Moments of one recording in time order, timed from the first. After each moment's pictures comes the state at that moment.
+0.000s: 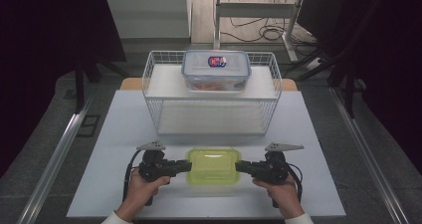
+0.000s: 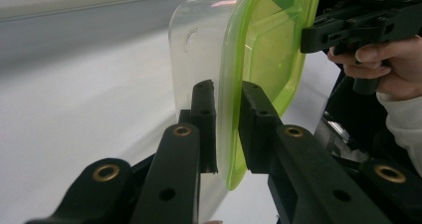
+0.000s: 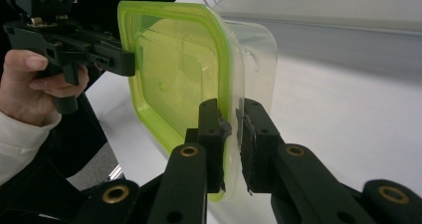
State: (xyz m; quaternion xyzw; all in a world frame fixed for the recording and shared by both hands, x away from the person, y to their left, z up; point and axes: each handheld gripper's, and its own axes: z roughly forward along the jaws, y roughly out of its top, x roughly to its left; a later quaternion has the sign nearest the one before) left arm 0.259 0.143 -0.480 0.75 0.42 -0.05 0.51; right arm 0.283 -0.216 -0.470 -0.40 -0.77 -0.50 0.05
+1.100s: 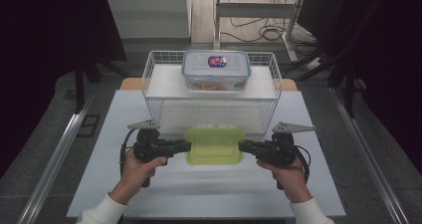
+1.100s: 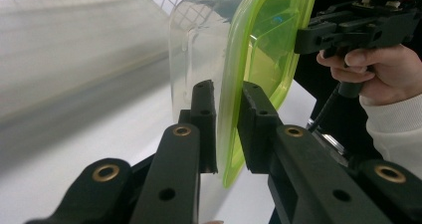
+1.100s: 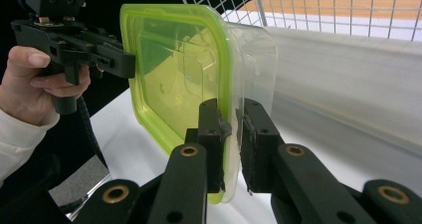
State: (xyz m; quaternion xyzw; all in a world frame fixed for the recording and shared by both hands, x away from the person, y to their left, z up) left arm 0.280 0.150 -0.414 0.75 0.39 -0.03 0.54; right arm 0.297 -0.213 -0.402 -0.35 -0.77 -0.53 -0.01
